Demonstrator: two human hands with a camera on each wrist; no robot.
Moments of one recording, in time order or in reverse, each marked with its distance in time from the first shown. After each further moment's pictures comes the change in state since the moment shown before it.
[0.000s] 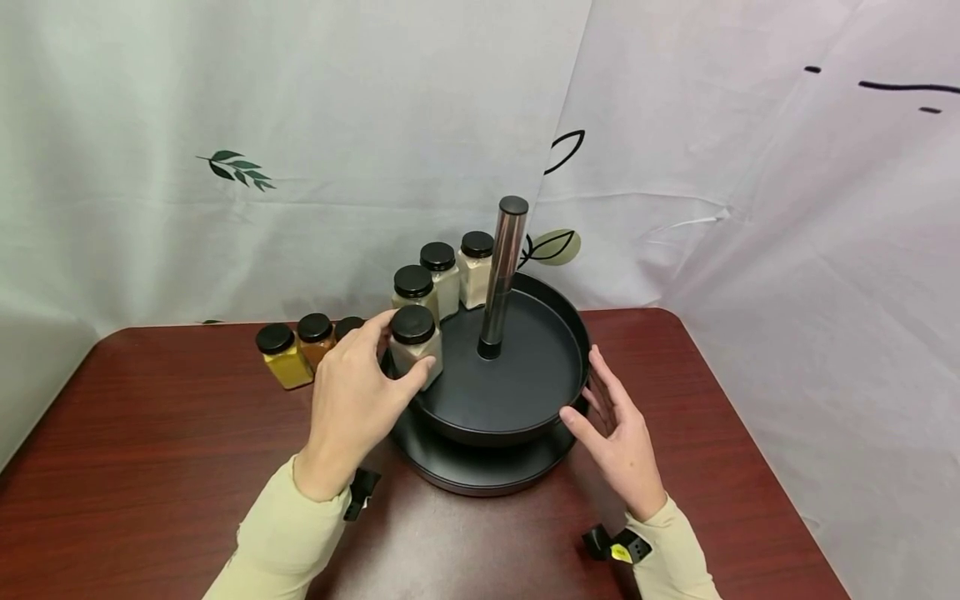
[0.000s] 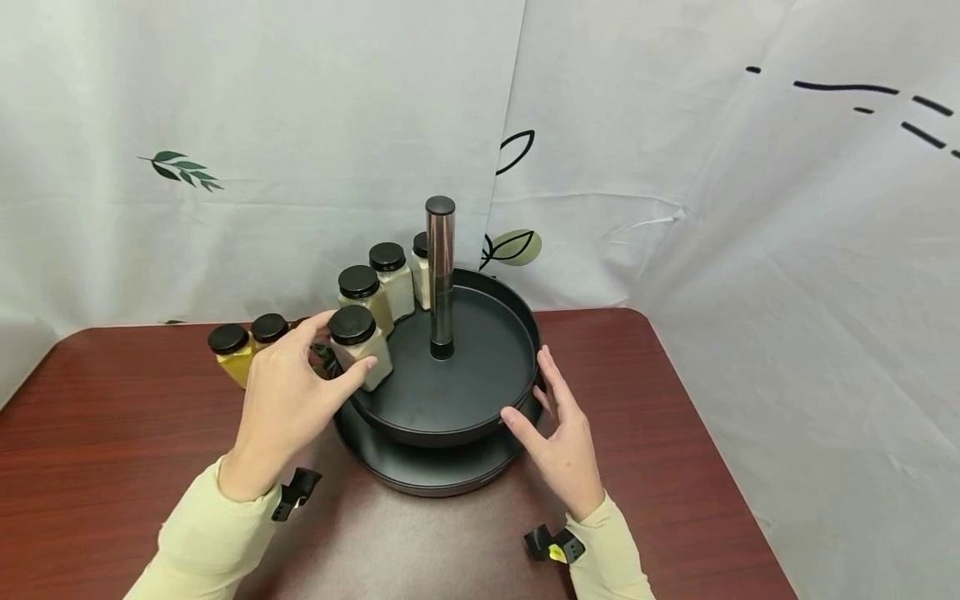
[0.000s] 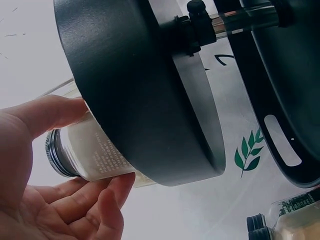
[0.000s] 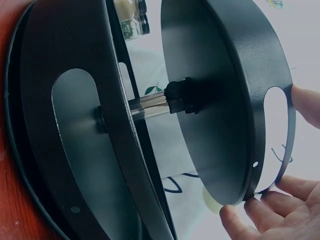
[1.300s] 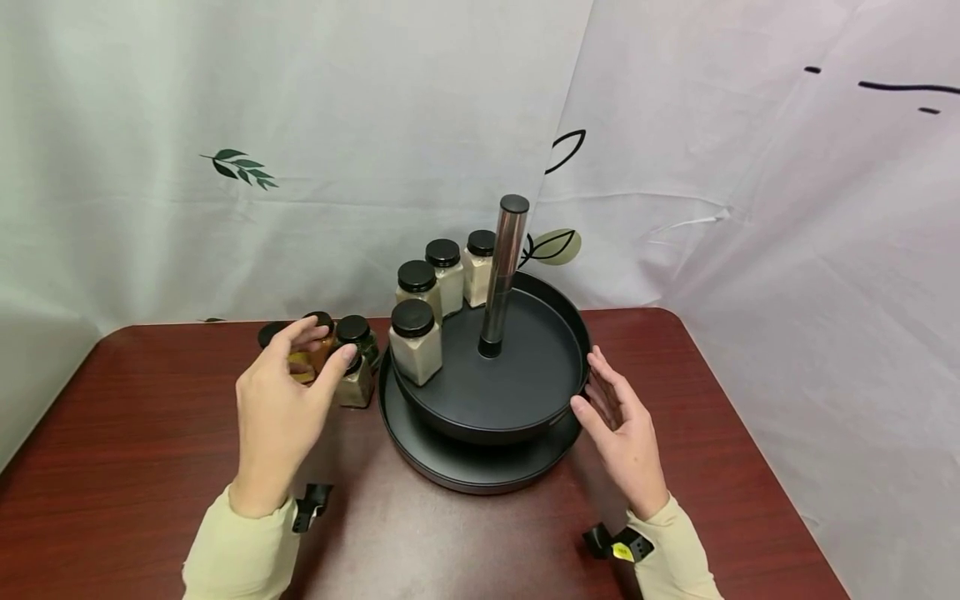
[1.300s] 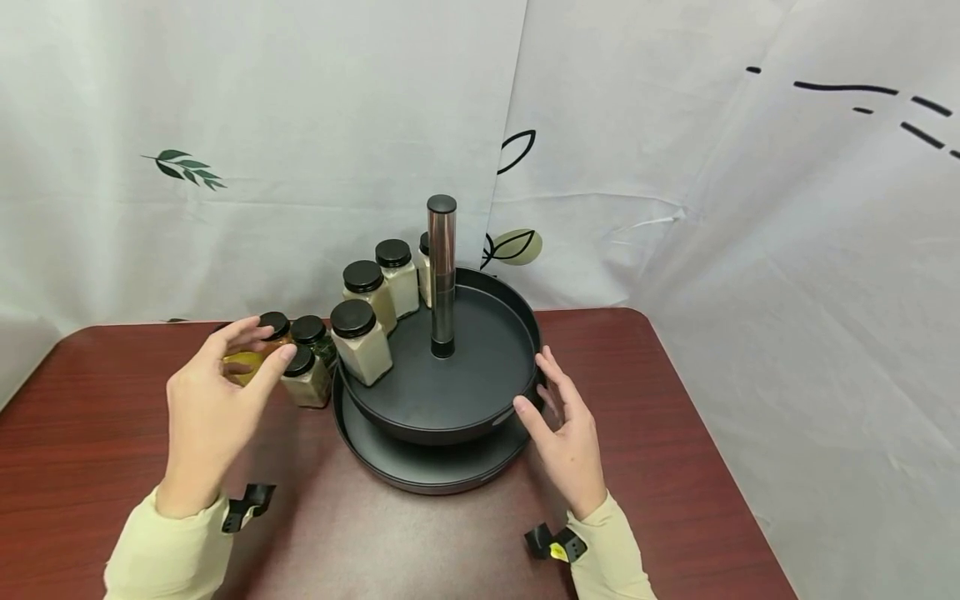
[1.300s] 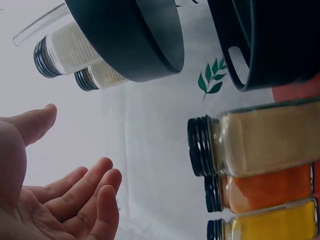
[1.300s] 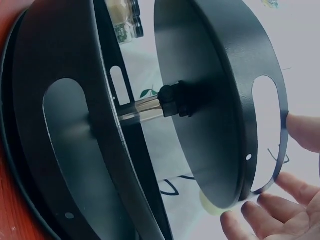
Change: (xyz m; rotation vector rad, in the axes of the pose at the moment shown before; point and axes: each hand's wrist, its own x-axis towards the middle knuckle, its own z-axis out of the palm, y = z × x) left_hand -0.017 -0.056 -0.032 -0.070 0.180 -0.100; right_hand 0.001 -0.002 0.000 0.012 0.076 -0.022
